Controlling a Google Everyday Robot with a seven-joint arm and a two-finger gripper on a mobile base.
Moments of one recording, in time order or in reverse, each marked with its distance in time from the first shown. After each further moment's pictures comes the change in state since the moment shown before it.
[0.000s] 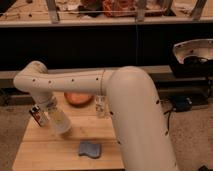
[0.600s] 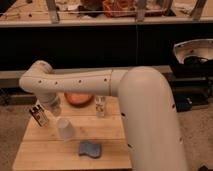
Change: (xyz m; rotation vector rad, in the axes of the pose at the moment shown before) arm 0.010 -0.001 -0.004 0.107 -0.010 -0.039
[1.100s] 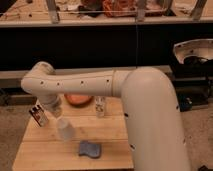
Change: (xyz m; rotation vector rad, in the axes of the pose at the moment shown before) arm -0.001 0.006 -0.002 0.012 -0.009 -0.083
